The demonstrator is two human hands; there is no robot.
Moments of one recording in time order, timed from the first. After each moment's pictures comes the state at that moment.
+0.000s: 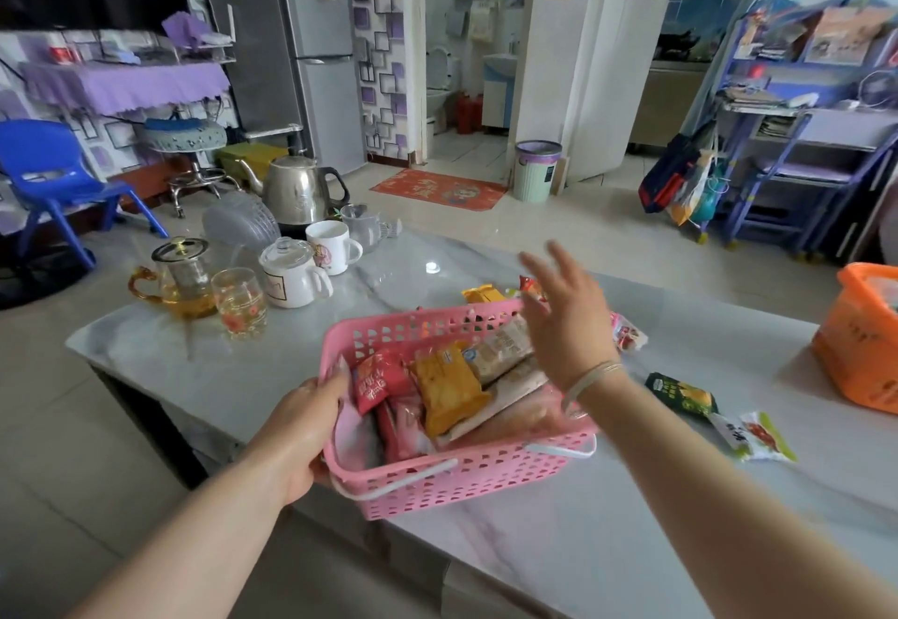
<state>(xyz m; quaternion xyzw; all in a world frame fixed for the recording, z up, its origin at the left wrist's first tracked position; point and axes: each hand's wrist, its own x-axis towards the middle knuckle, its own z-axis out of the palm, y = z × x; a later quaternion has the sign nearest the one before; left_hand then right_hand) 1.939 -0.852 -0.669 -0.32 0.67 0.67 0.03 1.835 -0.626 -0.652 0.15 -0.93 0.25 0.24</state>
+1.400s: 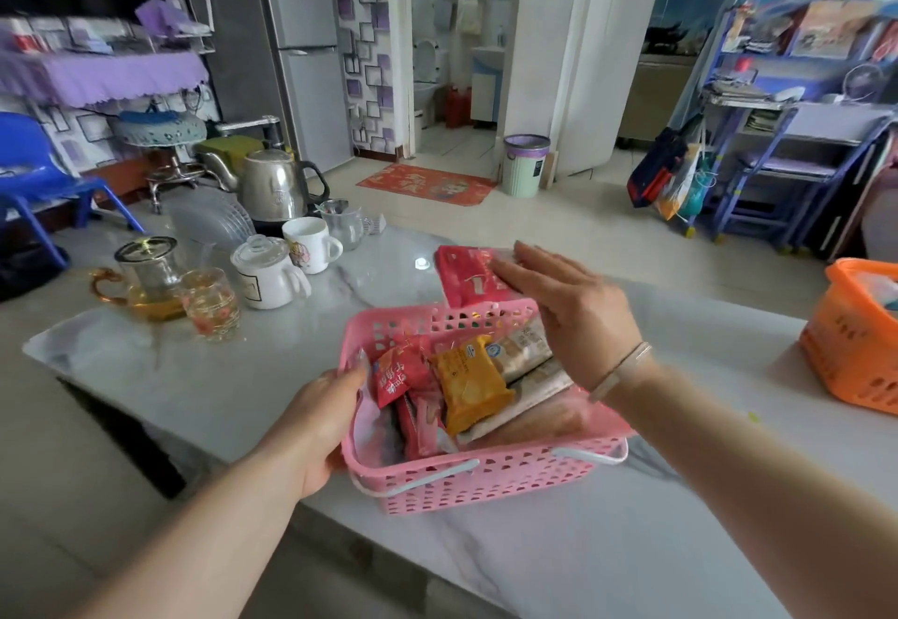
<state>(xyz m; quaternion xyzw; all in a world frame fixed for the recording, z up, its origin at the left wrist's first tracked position) 1.915 -0.823 -0.670 -0.28 0.66 0.69 0.05 1.828 -0.596 -0.642 0.31 -0.86 0.22 0.35</state>
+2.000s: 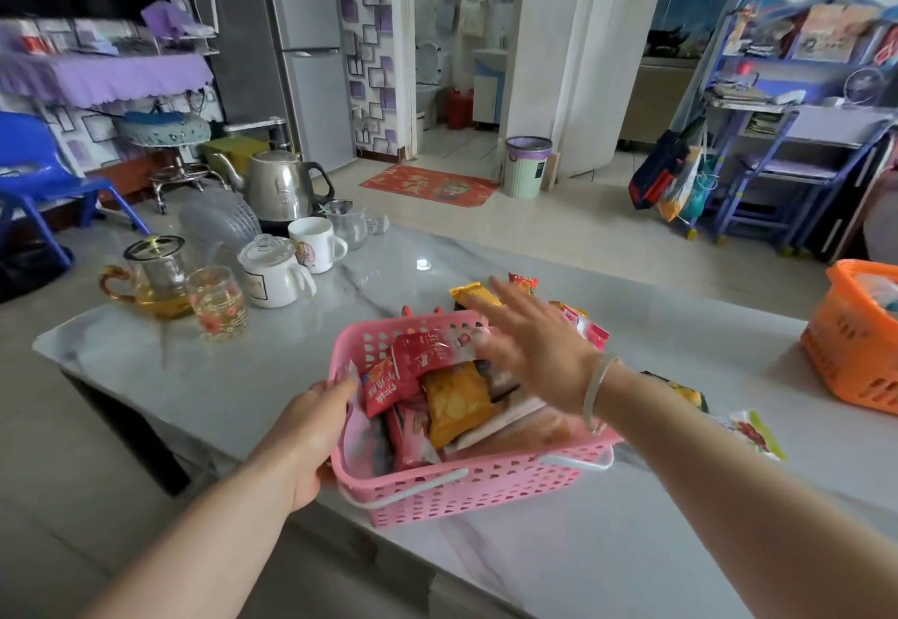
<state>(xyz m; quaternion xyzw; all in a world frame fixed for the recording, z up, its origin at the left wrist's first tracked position) 1.929 -0.833 -0.672 -0.31 0.67 0.67 0.06 1.837 -0.614 -0.655 0.29 -0.94 0.17 0.02</state>
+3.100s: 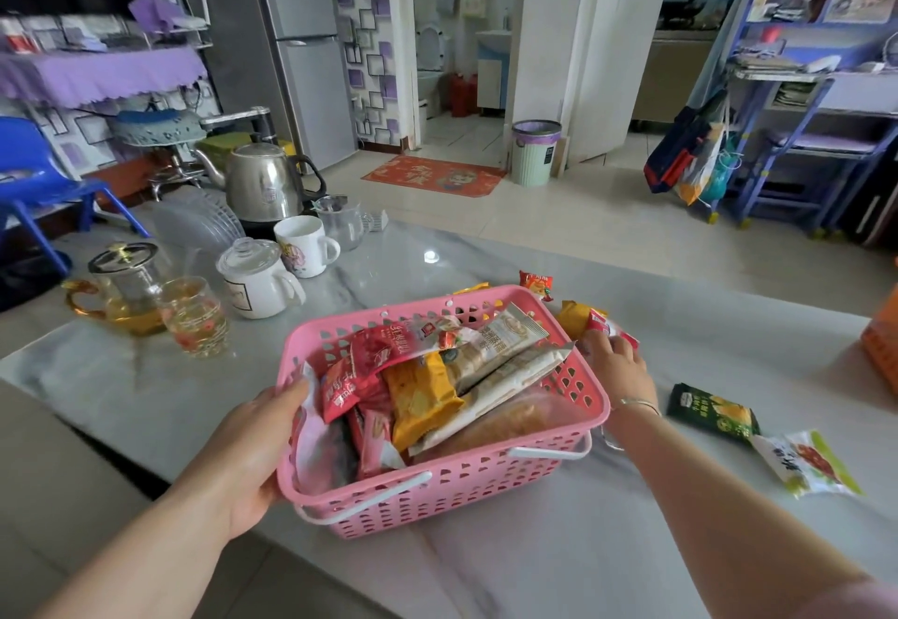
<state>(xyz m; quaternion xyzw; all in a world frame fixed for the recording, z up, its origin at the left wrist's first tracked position) 1.891 -0.868 -0.688 -0.33 0.64 0.69 0.01 1.718 -0.548 -0.803 -0.05 -0.98 0.20 0.04</state>
